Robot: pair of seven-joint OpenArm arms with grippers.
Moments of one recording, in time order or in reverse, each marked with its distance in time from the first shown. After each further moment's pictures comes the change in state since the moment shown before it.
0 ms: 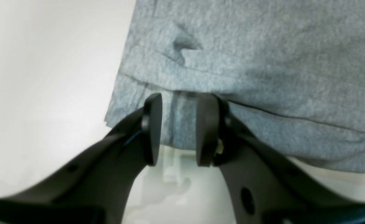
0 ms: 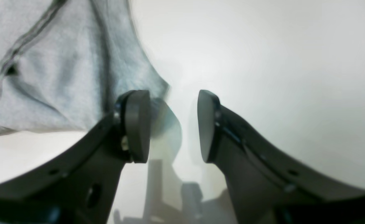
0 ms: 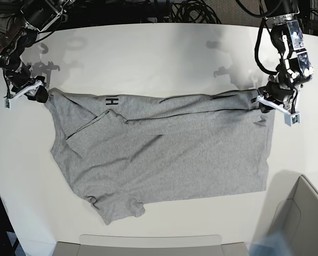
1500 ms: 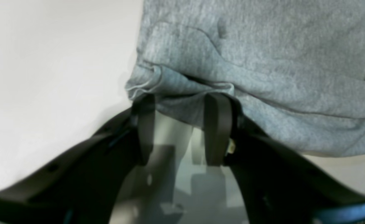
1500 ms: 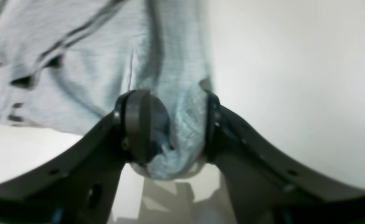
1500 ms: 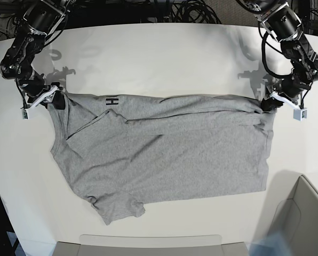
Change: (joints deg) left arm -10.3 2.1 -22.0 -30.6 -3.0 -34.5 0.6; right arm 0.1 0.0 -10.4 -0.3 1.1 0.0 1.0
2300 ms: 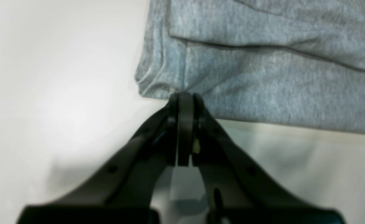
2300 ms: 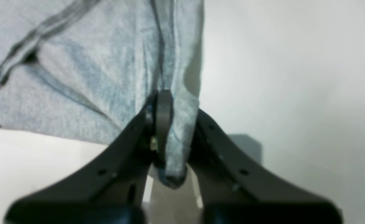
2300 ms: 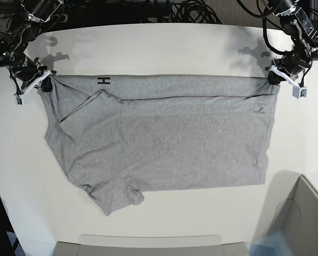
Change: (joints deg) left arm 12.9 0.9 -0.2 15.4 1.0 0.5 3.7; right arm -7.4 0.8 5.5 10.2 -1.1 0.0 -7.4
